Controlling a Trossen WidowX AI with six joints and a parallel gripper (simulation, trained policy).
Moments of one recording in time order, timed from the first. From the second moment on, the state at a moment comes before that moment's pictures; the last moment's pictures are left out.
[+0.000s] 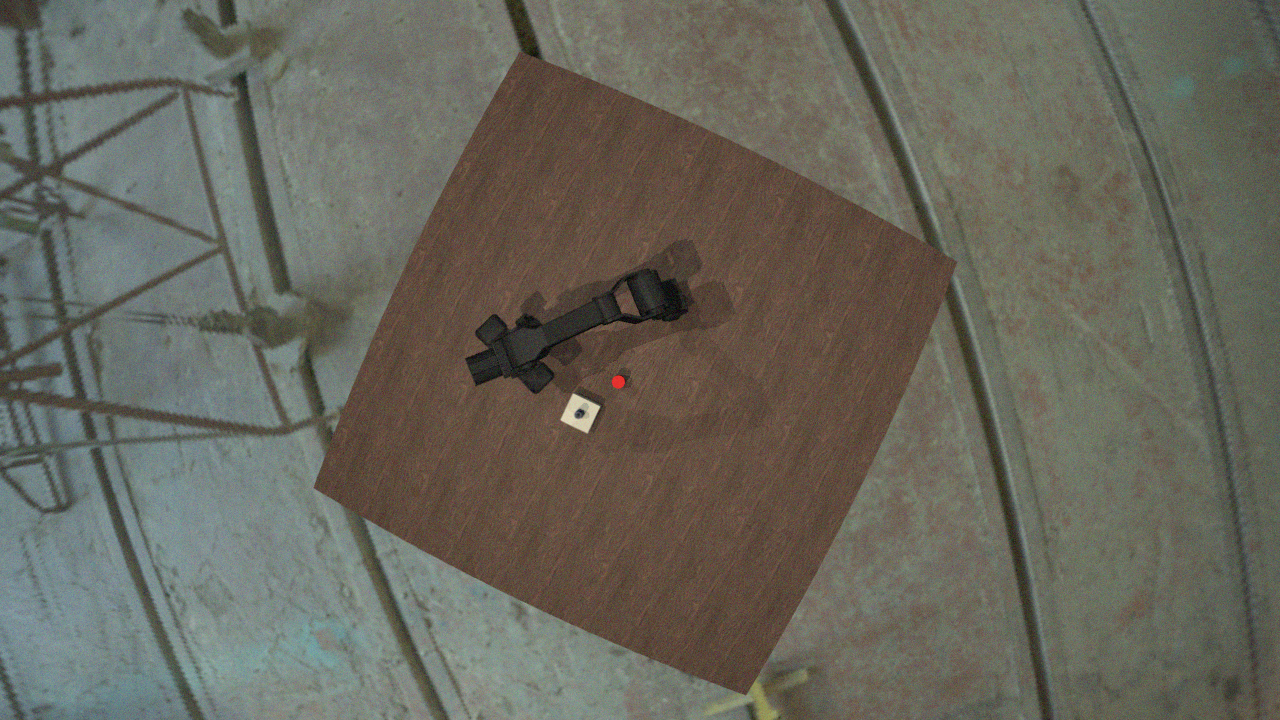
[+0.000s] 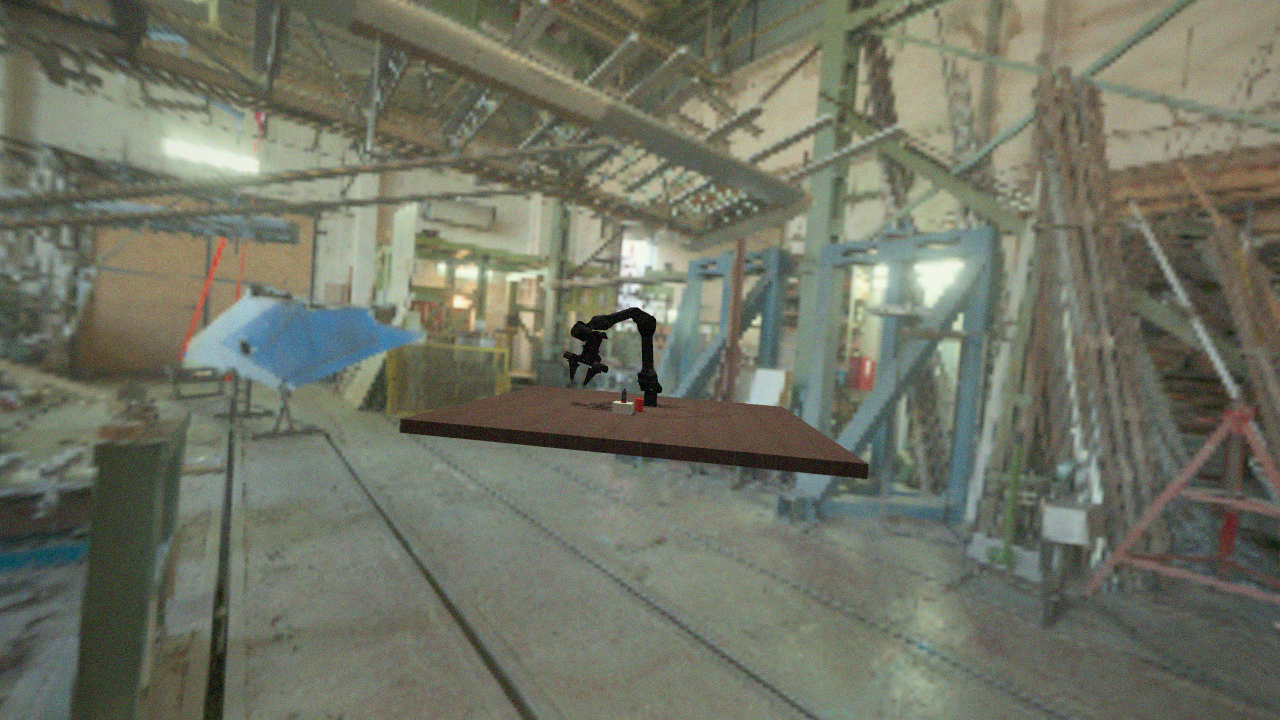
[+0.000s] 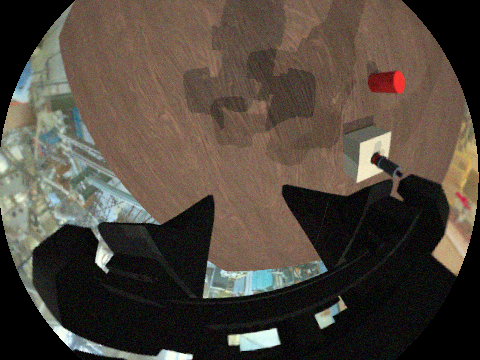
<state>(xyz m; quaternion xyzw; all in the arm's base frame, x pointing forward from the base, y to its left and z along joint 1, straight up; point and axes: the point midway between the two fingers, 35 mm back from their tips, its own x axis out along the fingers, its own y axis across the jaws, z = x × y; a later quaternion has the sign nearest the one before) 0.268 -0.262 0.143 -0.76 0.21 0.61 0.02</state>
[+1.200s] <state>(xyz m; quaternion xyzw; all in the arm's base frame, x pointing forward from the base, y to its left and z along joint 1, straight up) 0.313 -0.152 0.146 -0.77 0.12 0.63 0.05</state>
